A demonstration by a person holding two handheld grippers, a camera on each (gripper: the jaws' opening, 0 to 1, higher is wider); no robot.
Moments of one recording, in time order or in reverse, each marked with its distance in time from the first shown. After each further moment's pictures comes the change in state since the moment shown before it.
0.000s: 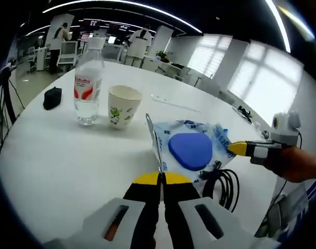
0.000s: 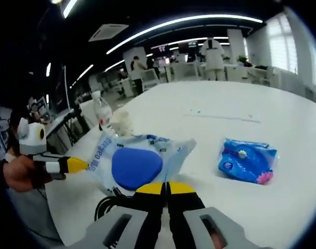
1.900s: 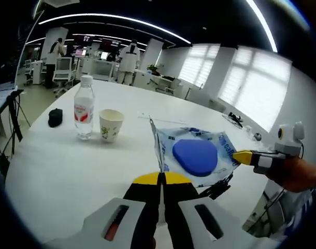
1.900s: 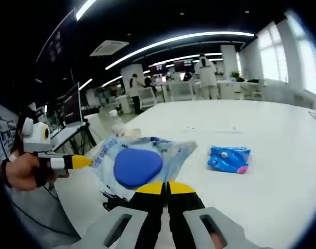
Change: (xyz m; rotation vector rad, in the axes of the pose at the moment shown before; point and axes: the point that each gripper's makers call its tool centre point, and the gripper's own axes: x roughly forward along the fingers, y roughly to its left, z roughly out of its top) left arm -0.061 -0.055 0.008 0.066 -0.088 -0.040; right arm -0.100 0.024 -0.012 0.023 -0.120 -0.053
